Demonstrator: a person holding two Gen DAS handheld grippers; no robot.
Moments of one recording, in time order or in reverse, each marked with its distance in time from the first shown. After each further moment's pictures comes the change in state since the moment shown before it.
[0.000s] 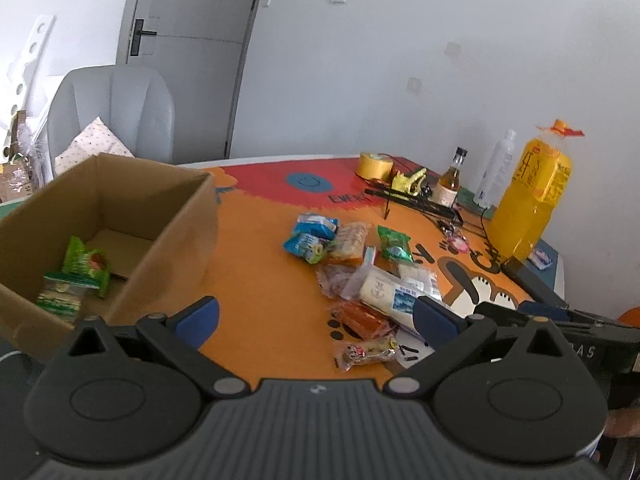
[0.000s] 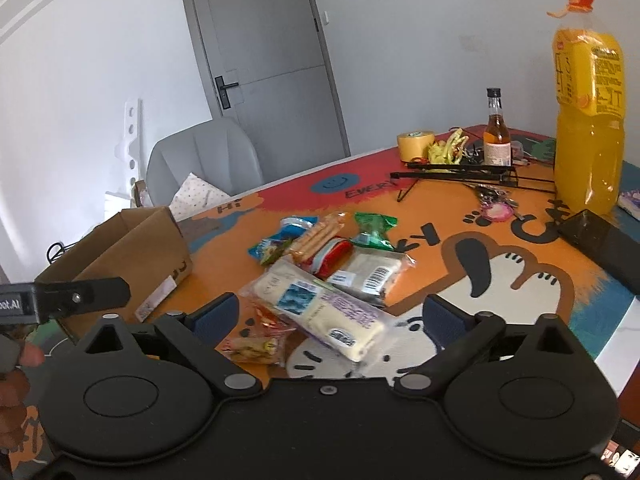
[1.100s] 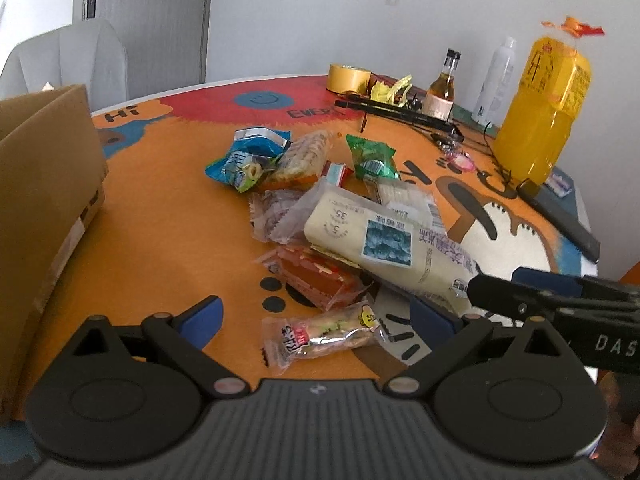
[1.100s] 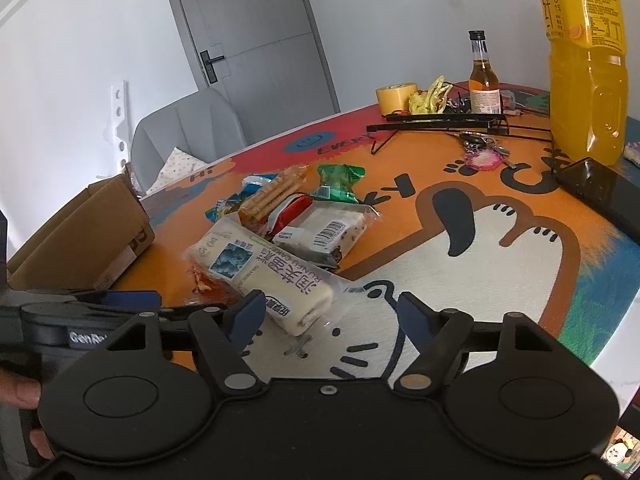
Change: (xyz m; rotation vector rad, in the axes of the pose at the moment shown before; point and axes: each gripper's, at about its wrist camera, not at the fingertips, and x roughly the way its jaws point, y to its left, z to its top) left arm 0.111 -0.047 -0.027 0.100 0.191 -0.001; right arm 0.037 -0.042 -0.018 0.041 0.093 0.009
